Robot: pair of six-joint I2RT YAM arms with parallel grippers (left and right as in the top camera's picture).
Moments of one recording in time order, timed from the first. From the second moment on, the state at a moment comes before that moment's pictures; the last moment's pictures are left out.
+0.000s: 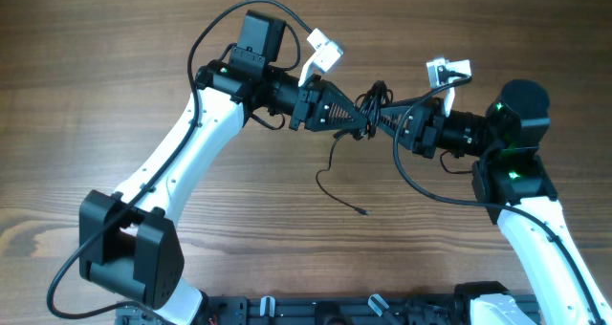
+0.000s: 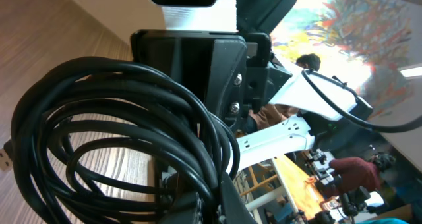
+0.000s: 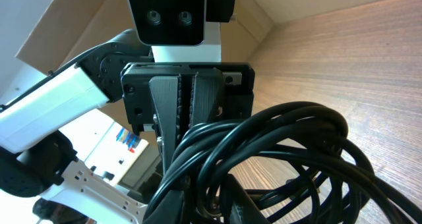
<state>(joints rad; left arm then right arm) -0.41 1.74 1.42 -0.60 1.52 0.07 0.08 1.16 0.75 0.21 -1.18 0.65</state>
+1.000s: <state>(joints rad) -0.35 1.74 1.43 -0.72 0.84 -0.15 0.06 1.16 0.73 0.22 -1.09 0.70</state>
